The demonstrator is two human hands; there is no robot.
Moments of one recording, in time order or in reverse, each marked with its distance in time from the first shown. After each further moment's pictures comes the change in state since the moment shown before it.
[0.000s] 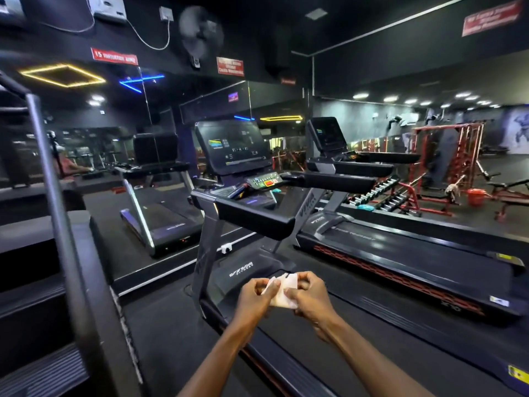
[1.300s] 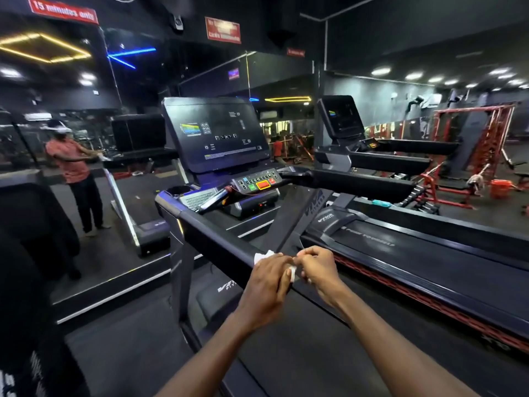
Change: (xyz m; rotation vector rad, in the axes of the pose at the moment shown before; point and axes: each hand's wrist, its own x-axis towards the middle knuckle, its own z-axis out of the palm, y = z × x) left_hand 0.376 -0.048 0.101 0.708 0.016 0.906; right_hand 0.427 -0.001 -0.016 -0.106 0.116 0.010
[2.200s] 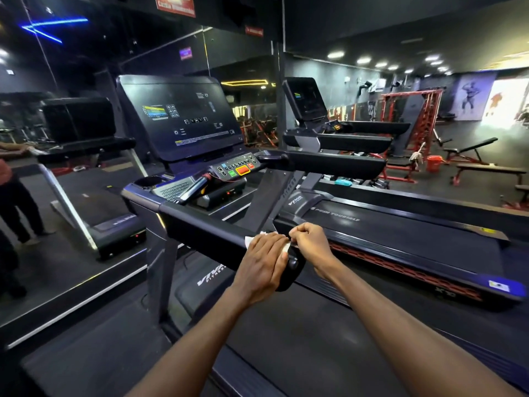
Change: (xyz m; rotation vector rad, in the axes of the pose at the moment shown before) left_hand 0.005 -0.058 -0.013 0.027 -0.135 0.184; right_hand 0.005 -0.008 0.040 -0.100 0.104 -0.028
